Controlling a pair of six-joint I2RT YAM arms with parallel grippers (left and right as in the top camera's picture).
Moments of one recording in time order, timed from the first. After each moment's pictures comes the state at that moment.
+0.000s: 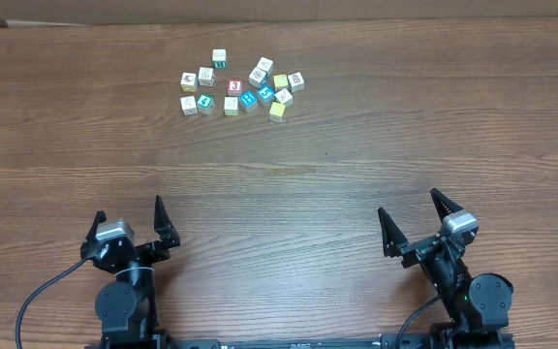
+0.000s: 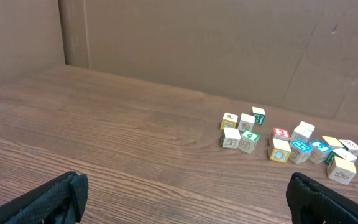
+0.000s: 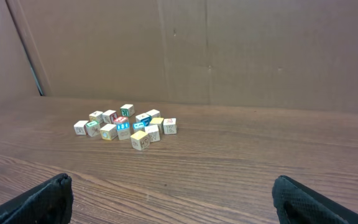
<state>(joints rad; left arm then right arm) 0.06 0.02 0.01 -0.06 -0.15 -0.15 0.06 0.01 0.02 -0.01 -0.31 0.10</state>
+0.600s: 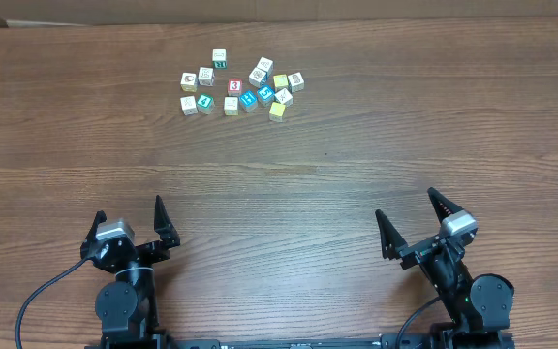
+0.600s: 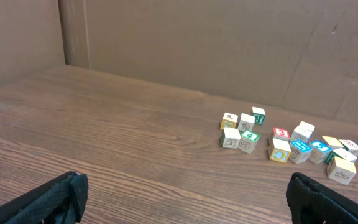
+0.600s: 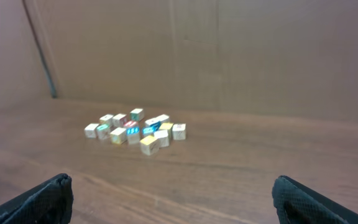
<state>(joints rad) 0.06 0.02 0.01 -0.06 -0.15 -0.15 0.06 0.01 0.02 0.01 -0.36 0.10</state>
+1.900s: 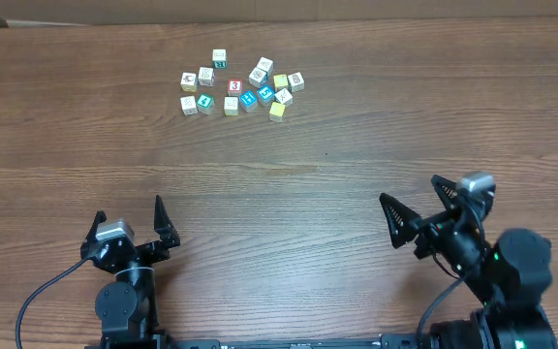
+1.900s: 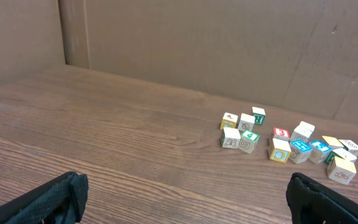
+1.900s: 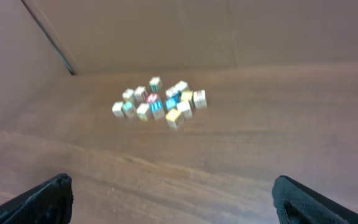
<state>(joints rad) 0.06 0.02 0.01 -0.06 -0.15 -0.15 0.06 0.45 0.56 -0.41 -0.41 0.17</state>
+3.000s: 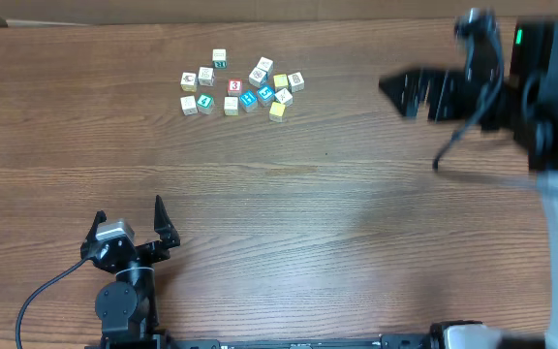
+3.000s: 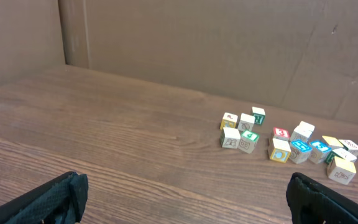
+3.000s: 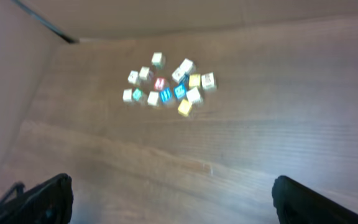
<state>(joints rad) 0.06 0.02 0.01 -0.06 -0.15 -0.15 0.06 1.50 1.90 -1.17 -0.46 0.15</state>
